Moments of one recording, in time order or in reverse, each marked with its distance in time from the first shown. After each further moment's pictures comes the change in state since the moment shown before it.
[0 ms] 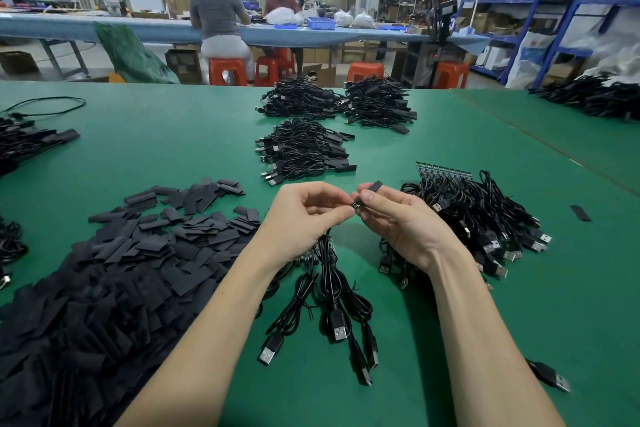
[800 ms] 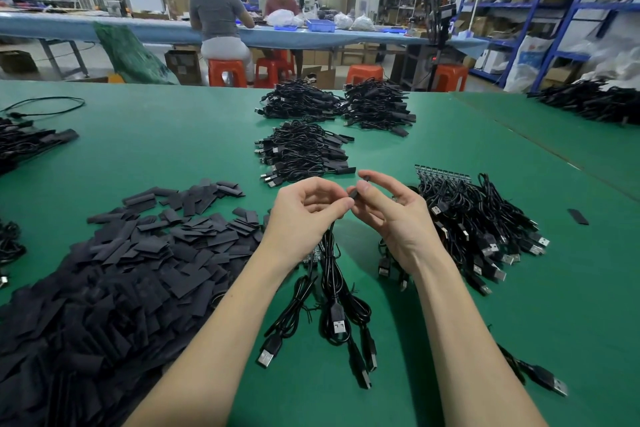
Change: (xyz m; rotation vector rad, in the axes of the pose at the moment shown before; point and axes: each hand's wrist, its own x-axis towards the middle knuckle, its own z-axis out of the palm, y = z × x) left_hand 0.004 -0.006 0.012 -0.079 0.174 -0.004; right_hand 0.005 0.009 0.015 -0.010 0.121 -0.234
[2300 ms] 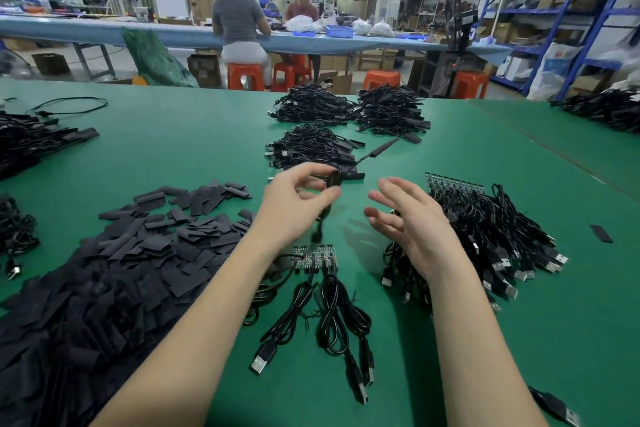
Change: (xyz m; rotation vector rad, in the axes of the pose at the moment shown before) left_hand 0.022 0.007 -0.020 0.311 0.061 -0.044; right_hand 0.008 -0.014 -0.009 -0.128 0.166 0.144
